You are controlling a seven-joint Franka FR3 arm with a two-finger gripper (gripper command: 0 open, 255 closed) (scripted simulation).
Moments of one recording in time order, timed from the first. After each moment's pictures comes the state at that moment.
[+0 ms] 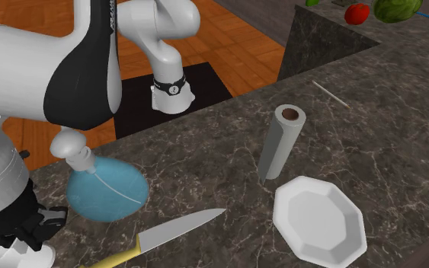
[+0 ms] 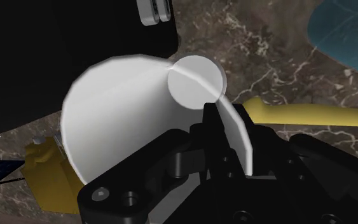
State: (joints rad) arm -0.32 0.15 -0.21 -2.06 -0.28 2.35 -0.24
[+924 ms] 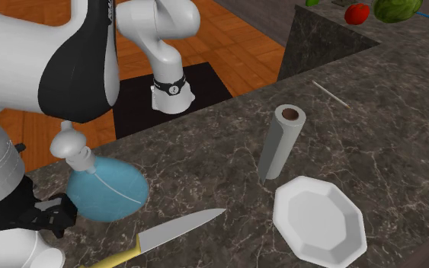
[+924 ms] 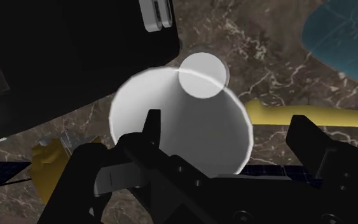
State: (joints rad) arm -0.32 0.13 -0.21 -2.06 -0.28 2.32 -0.24
